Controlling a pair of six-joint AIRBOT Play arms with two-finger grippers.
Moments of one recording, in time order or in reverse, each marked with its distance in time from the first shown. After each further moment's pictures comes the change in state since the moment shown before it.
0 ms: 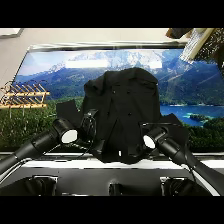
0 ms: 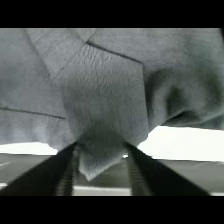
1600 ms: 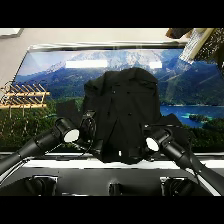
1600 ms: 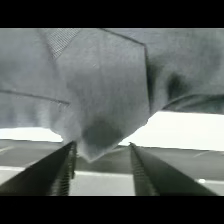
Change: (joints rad) left arm 0.006 -0.021 0.000 0.043 -0.056 -0.065; right arm 0.000 0.066 -0.025 0.024 0.018 -0.008
